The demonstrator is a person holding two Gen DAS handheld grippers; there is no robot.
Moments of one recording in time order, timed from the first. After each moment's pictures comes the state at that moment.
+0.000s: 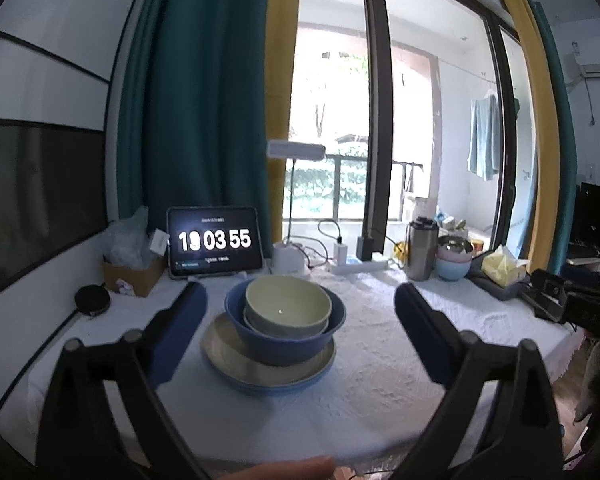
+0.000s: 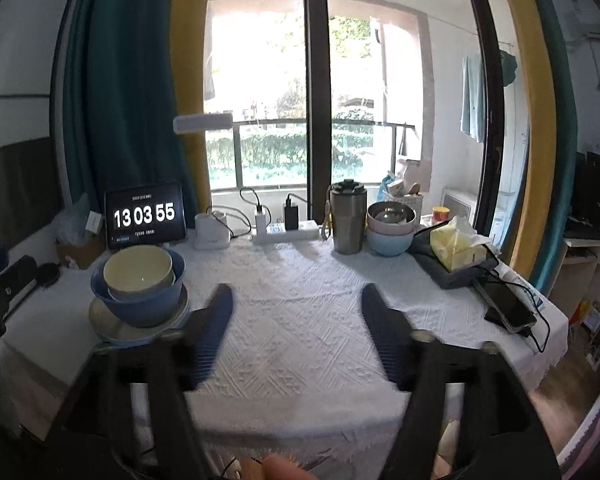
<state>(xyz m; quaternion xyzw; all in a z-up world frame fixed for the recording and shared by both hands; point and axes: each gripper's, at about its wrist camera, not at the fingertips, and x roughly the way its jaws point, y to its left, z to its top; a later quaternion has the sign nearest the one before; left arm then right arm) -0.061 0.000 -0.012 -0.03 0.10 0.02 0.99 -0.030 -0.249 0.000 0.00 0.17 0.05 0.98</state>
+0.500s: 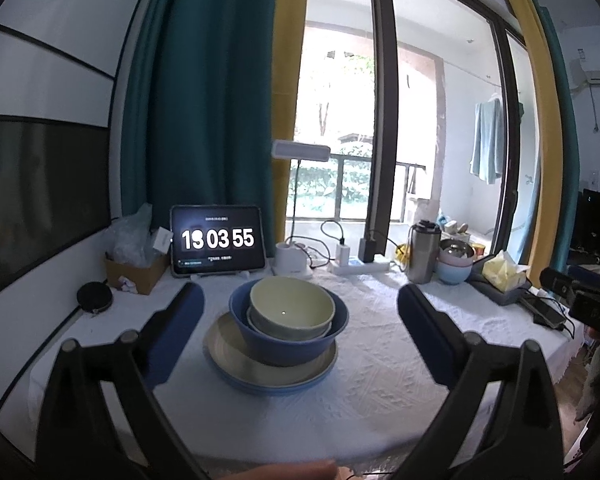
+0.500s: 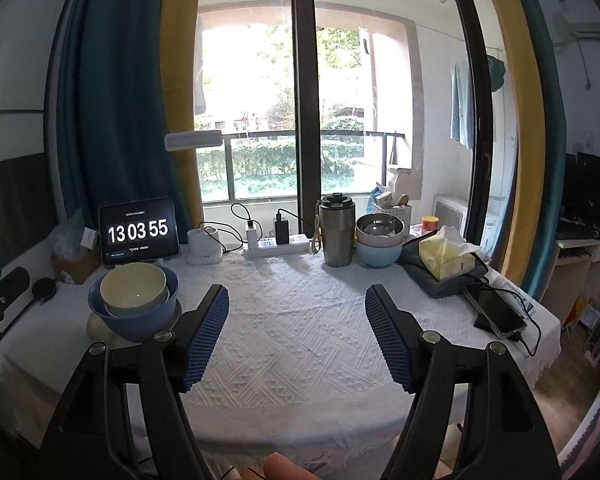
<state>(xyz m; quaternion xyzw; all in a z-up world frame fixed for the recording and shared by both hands) -0.061 0.006 -0.006 -0.04 0.11 0.02 0.99 -0.034 -0.257 0.009 0.01 0.16 0.03 0.99</state>
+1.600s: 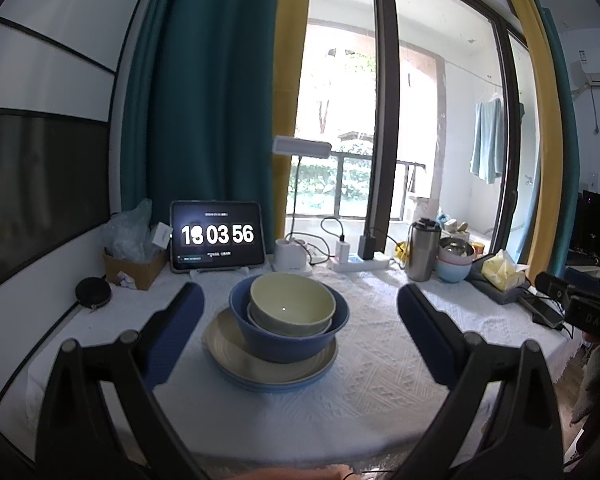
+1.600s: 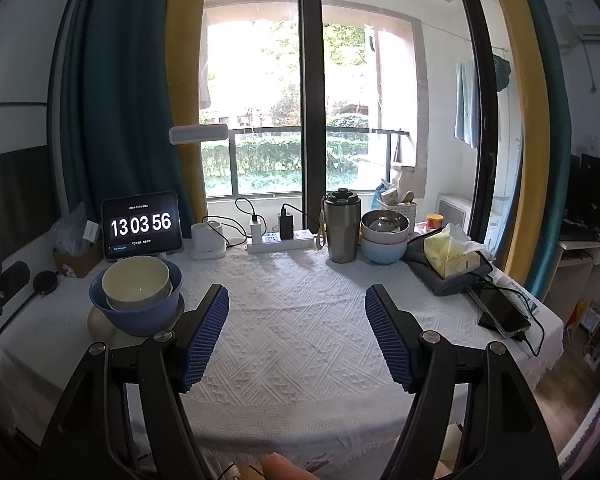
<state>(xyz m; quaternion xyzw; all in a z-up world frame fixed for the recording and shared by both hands) -0.062 0.006 -0.008 -0.04 0.11 0.02 0.99 -0.032 -0.255 0.003 0.00 0.16 0.04 0.99</state>
